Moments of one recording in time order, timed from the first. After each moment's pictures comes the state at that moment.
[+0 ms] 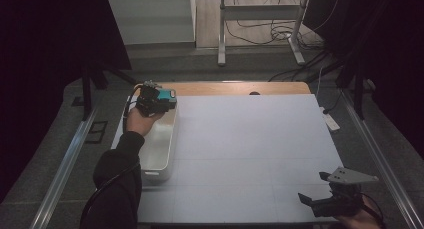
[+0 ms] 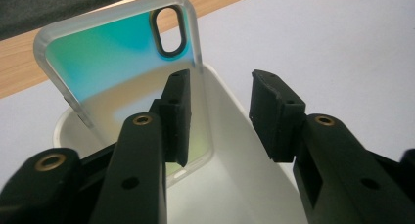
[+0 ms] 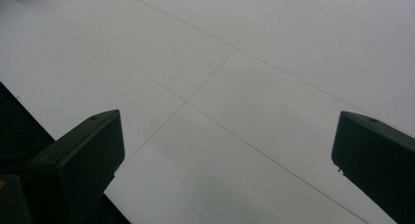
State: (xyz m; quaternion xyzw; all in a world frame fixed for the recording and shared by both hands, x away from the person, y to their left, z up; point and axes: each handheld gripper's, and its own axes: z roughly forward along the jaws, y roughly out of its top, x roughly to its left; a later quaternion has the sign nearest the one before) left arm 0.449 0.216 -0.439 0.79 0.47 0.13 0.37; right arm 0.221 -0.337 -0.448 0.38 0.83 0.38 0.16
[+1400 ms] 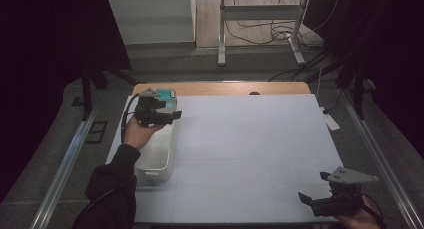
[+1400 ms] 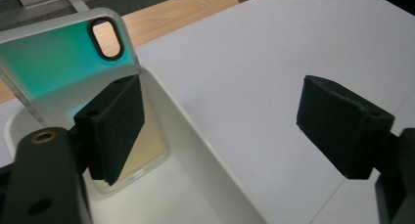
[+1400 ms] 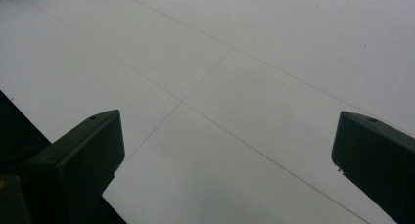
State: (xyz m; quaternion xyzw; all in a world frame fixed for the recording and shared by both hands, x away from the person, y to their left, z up) left arm 0.404 0.205 -0.431 0.79 0.43 0.14 0.43; right arm 0.222 -0.337 -0.448 0.38 0.83 0.37 0.17
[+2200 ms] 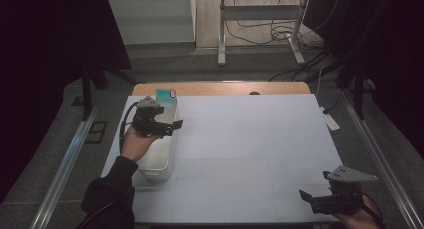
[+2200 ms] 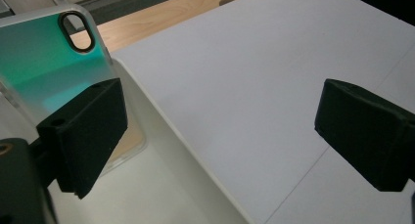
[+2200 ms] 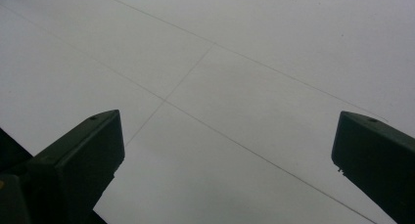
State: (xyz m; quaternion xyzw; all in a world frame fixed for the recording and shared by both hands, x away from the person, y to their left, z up) left arm 0.369 0.200 -0.430 0.79 0.41 0.15 0.44; right arm 0.223 -0.336 -0.449 0.41 0.82 0.36 0.19
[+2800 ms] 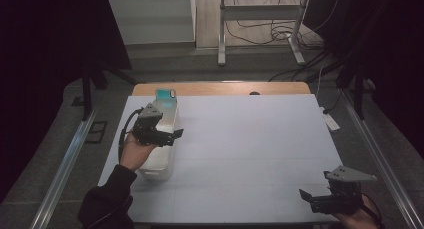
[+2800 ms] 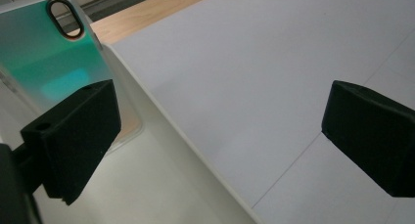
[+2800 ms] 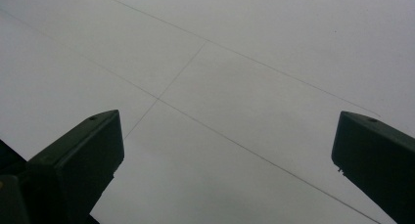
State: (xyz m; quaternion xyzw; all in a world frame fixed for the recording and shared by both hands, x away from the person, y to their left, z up) left arm 0.345 0.191 -0.433 0.80 0.39 0.18 0.41; right arm 0.224 -0.335 -0.449 0.42 0.82 0.35 0.19
